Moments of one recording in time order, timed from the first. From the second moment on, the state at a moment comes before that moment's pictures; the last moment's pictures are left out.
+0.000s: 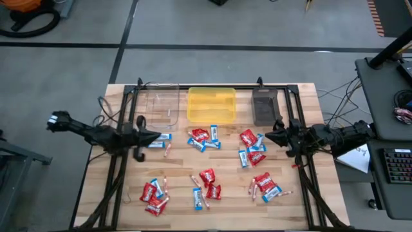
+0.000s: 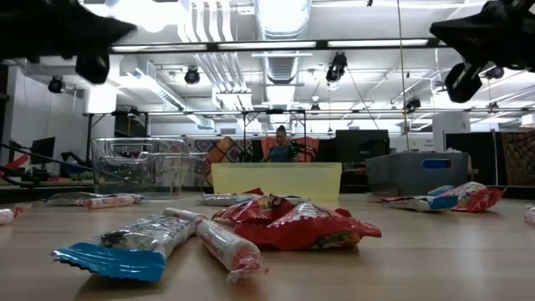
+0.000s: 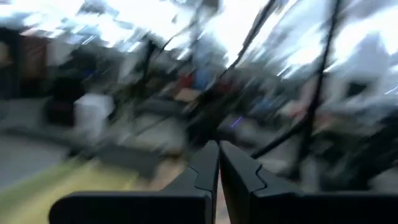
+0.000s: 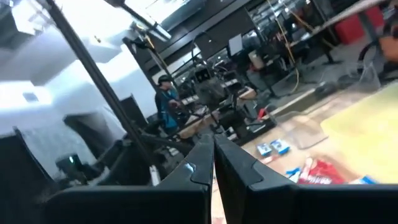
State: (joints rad) left arm -0.34 0.31 0.09 0.42 -0.48 -0.07; right arm 0.19 0.07 0.03 0.27 0.19 0.55
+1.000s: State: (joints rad) left arm -0.34 0.91 0.09 1.04 -0.55 -0.10; right arm 0.20 0.61 0.33 -0.49 0.28 1.10
